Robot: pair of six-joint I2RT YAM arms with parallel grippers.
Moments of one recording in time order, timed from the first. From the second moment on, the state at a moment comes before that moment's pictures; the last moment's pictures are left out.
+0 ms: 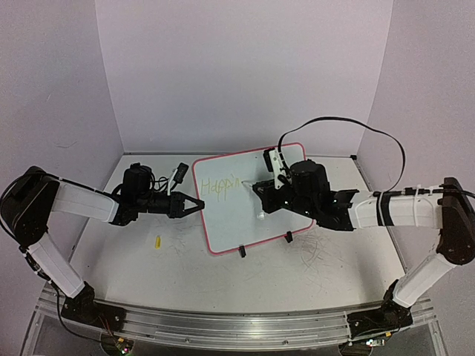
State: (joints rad) left arm -0.51 1.60 0.71 0.51 0.79 -0.37; right arm 0.88 1.56 0.97 0.24 0.15 0.24
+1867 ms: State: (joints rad) left arm -0.51 1.60 0.71 0.50 0.79 -0.37; right arm 0.86 1.59 1.01 0.25 0.18 0.23
